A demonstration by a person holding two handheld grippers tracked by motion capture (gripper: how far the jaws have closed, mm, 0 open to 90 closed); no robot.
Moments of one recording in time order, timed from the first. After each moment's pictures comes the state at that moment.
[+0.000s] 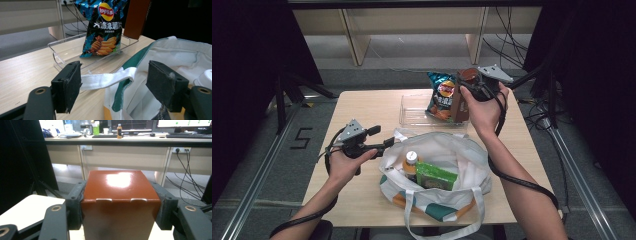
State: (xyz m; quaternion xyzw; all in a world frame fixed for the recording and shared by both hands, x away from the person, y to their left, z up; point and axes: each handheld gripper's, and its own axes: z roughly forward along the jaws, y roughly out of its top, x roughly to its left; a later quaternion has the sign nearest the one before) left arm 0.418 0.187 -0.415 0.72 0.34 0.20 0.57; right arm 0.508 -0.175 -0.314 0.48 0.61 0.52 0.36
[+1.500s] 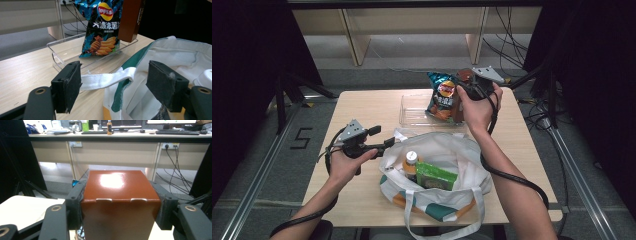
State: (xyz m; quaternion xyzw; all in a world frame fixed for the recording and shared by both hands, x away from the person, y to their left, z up) left arm 0.418 0.187 -0.416 0.72 0.34 0.19 0.57; right arm 0.527 -0.165 -0.332 0.51 0.60 0.49 0.38
